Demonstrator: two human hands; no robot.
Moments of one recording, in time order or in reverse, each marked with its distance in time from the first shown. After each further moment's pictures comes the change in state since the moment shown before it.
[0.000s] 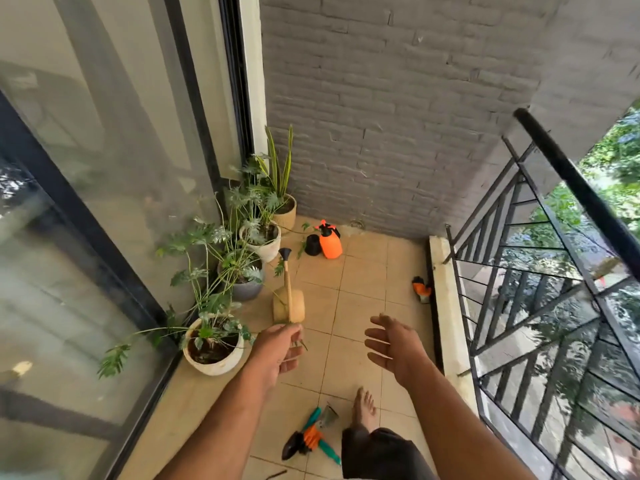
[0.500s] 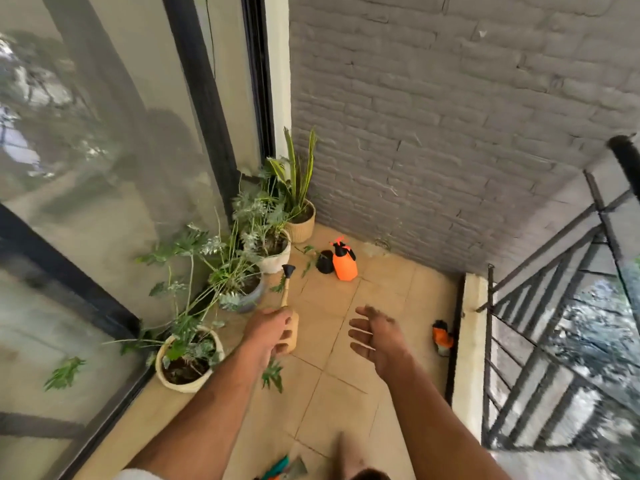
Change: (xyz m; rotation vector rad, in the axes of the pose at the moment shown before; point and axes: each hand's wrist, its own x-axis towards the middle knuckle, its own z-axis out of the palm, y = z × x) left_hand 0.168 0.136 0.151 -0.046 0.260 0.020; right_hand 0.227 -0.181 -0.012 -0.089 -0.201 0.040
